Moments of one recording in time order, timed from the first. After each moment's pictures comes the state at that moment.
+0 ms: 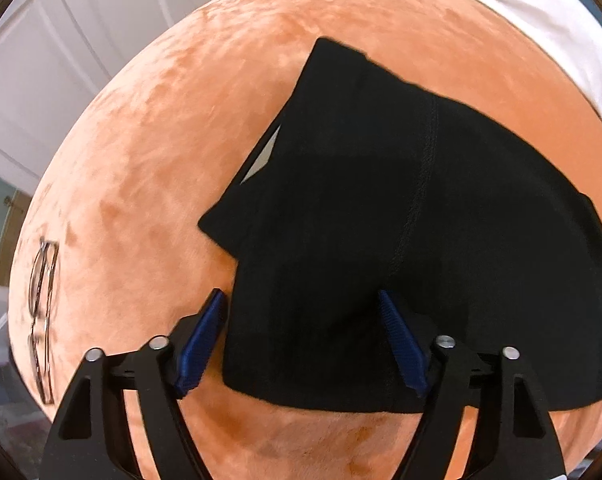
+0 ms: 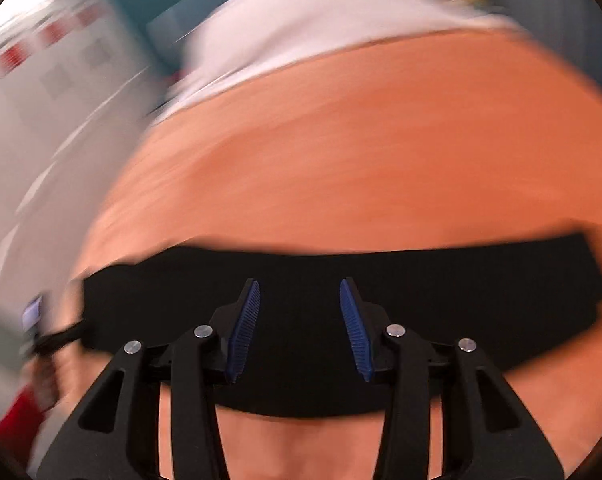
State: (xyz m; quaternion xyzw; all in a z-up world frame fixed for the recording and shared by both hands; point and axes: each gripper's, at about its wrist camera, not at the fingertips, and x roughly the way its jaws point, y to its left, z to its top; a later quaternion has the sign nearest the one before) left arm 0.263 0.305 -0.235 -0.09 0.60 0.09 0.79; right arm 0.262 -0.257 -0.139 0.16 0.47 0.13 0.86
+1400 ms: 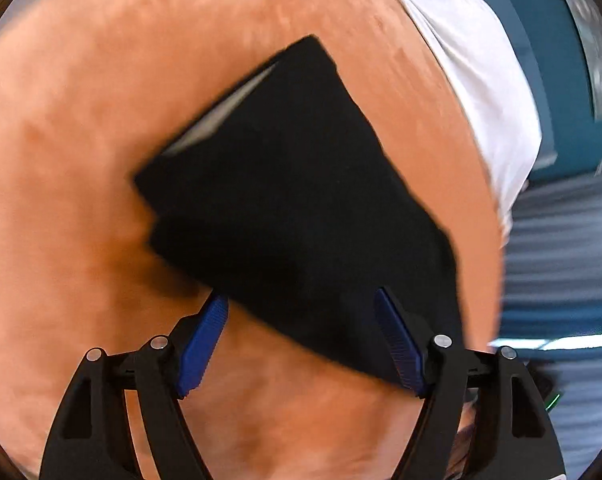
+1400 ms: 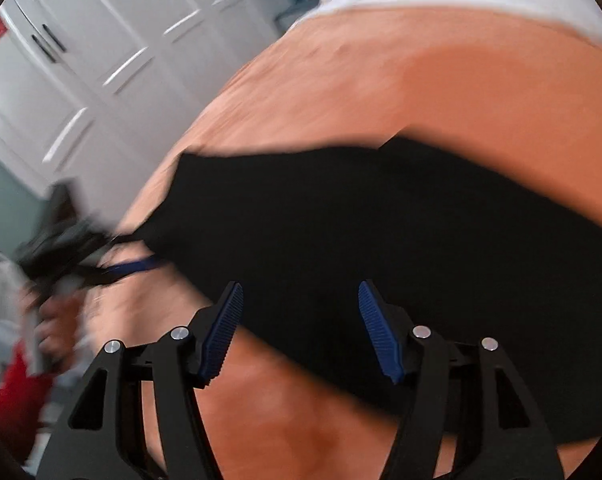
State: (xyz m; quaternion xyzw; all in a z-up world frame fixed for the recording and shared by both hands) left arm 0.264 0.322 -0.225 -0.40 0.56 -0.07 0.72; right arm 0.246 -0.037 -0.194 0.15 0.52 0.28 0.79
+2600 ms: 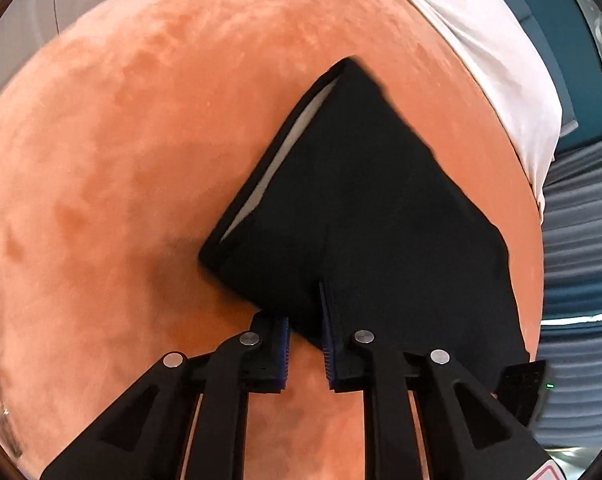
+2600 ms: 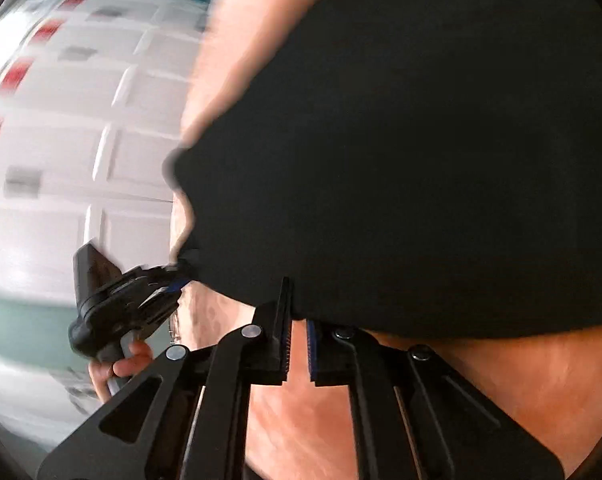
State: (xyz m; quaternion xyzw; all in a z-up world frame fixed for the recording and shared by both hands) left arm 0.265 0.313 -0.214 -0.27 0.58 -0.05 0.76; right arm 0.221 -0.012 -0.269 0.42 0.56 0.20 0.69
